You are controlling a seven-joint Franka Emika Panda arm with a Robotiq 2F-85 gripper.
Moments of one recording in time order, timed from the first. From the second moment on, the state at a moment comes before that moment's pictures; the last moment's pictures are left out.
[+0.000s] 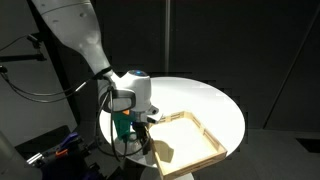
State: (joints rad) arm -0.15 0.34 -0.15 -2.56 0.06 2.83 0.00
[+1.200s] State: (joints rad) arm -0.16 0.33 -0.14 -2.58 0.06 2.83 0.00
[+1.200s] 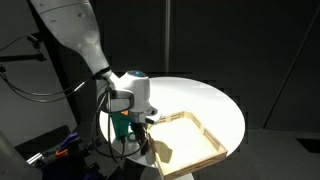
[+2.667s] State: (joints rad) arm -0.16 0.28 -0.16 -2.60 0.06 2.78 0.00
